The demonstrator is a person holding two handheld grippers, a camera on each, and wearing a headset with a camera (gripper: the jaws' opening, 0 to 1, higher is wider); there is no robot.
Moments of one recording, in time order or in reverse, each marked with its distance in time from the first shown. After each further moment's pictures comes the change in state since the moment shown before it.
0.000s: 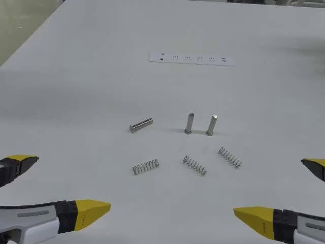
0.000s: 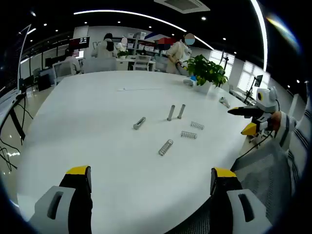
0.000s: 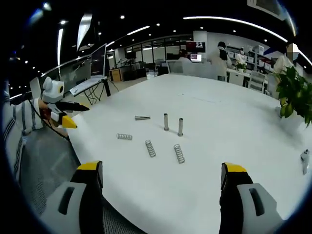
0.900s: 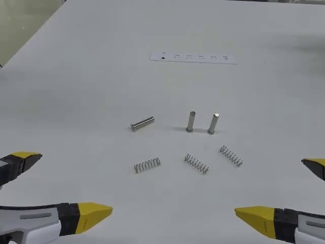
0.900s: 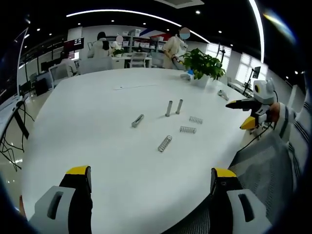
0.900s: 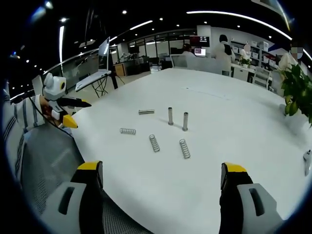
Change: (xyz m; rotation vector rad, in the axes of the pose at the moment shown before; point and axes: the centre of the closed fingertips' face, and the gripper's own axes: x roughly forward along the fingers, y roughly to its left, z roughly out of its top) left arm -0.001 -0.002 -0.001 0.055 0.022 -0.004; right arm 0.003 0.002 -0.003 0.006 0.012 0.012
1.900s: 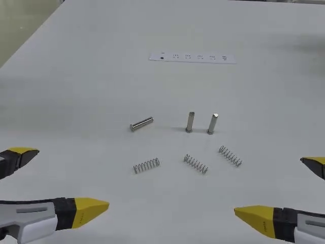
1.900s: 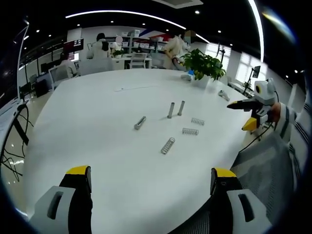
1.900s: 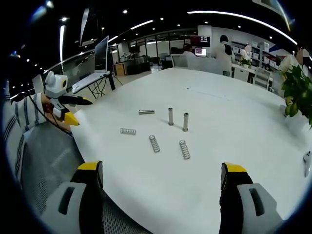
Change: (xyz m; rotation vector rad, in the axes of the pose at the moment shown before) left arm 0.001 0.008 0.005 0.004 -0.004 0.001; right arm 0.001 0.000 0.001 -0.005 0.004 0.003
